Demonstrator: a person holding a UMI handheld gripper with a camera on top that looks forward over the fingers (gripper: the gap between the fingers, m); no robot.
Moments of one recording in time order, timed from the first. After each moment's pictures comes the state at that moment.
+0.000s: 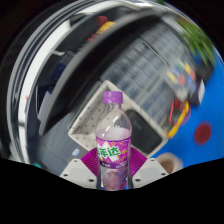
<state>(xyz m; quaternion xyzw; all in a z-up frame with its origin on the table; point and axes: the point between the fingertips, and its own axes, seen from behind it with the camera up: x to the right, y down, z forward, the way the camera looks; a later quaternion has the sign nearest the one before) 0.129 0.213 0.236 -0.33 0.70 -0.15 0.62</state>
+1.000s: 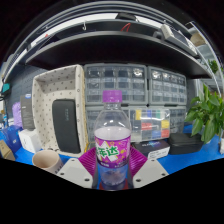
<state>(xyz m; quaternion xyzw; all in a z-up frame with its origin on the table) 0.137 -0.008 0.112 -0.53 0.55 -0.46 0.46</state>
